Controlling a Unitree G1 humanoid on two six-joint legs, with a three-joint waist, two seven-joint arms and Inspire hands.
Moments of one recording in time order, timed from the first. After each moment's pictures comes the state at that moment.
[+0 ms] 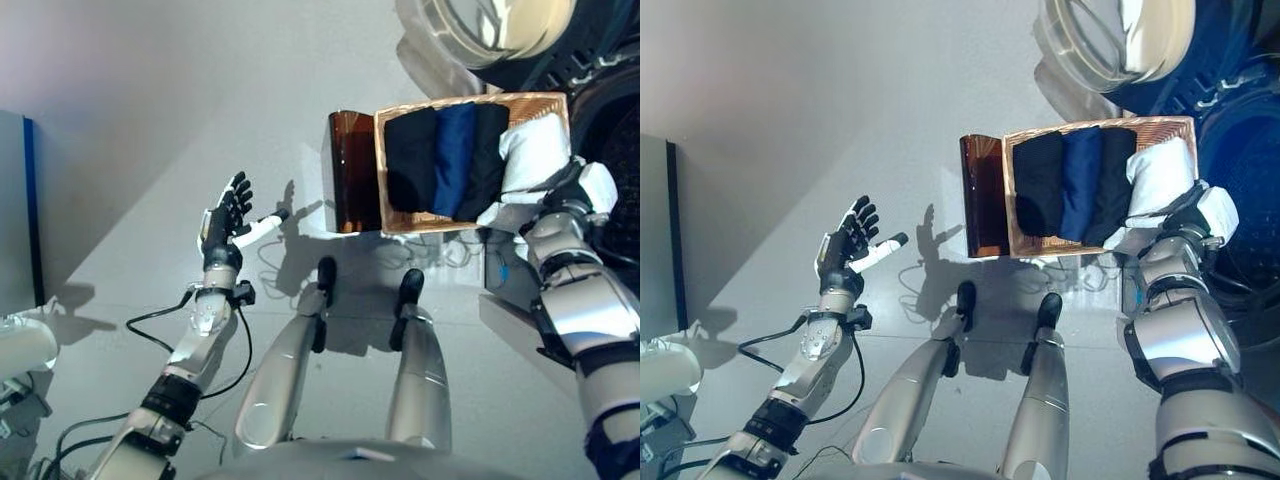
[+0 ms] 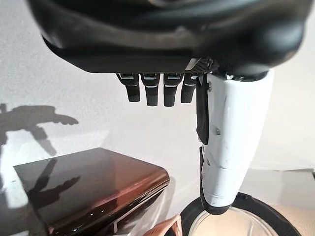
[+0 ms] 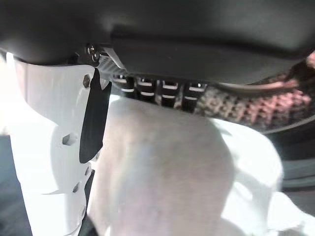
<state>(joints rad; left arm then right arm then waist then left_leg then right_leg) -0.15 0.32 -0.32 0.22 -0.40 -0.28 0.34 -1.03 -0.67 0.44 1.55 0.07 -0.02 -0.46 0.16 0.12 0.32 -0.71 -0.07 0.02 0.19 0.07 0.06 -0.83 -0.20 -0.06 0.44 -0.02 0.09</state>
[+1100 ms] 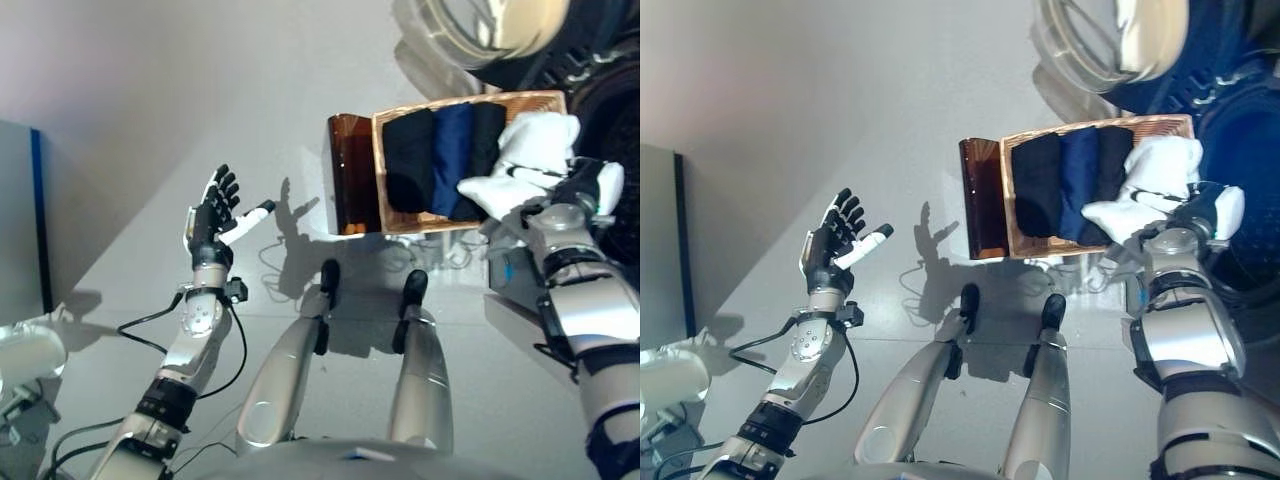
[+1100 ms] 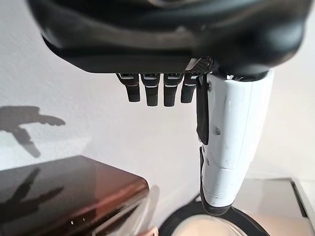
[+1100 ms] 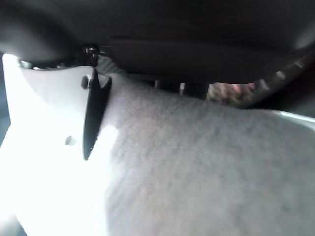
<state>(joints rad) -0.12 0.33 -0.28 0.21 -0.45 -0.32 0.35 -0.92 -0.60 0.13 1.35 0.58 -0.16 -0.48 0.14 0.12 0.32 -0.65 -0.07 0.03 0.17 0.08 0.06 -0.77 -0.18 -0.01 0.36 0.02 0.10</state>
